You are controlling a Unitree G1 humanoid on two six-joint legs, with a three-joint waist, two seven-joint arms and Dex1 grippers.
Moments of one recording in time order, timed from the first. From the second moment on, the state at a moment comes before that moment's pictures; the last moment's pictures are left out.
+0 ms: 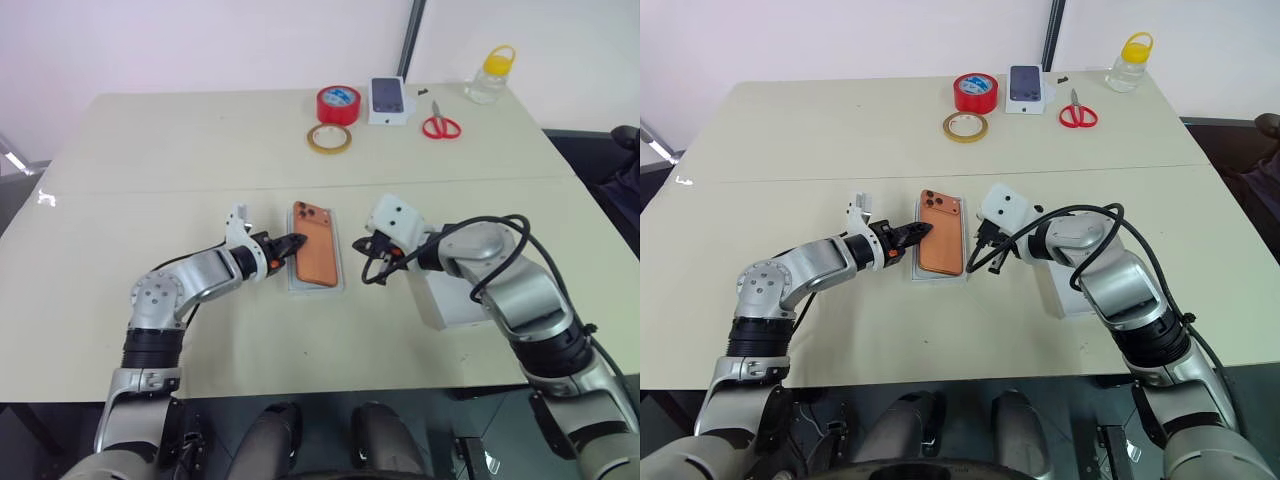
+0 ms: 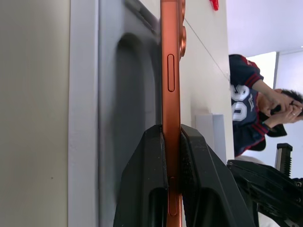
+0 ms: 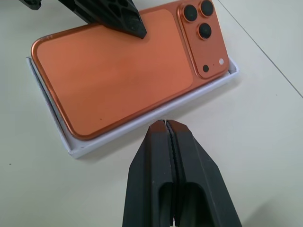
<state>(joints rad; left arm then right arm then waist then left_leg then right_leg) -0.51 0.33 0.11 0.13 -1.64 0.98 0.35 -0.60 -0.60 0.28 -0.36 0.08 0.91 0.82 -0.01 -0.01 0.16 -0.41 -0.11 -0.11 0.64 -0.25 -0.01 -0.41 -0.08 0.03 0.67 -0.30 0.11</state>
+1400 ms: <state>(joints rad) -0.55 0.73 -0.13 -0.07 -0.94 1.01 -0.14 -0.69 -0.54 0.42 -0.13 0.01 0.92 0.70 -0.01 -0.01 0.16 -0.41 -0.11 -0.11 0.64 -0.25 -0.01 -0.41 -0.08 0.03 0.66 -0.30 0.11</state>
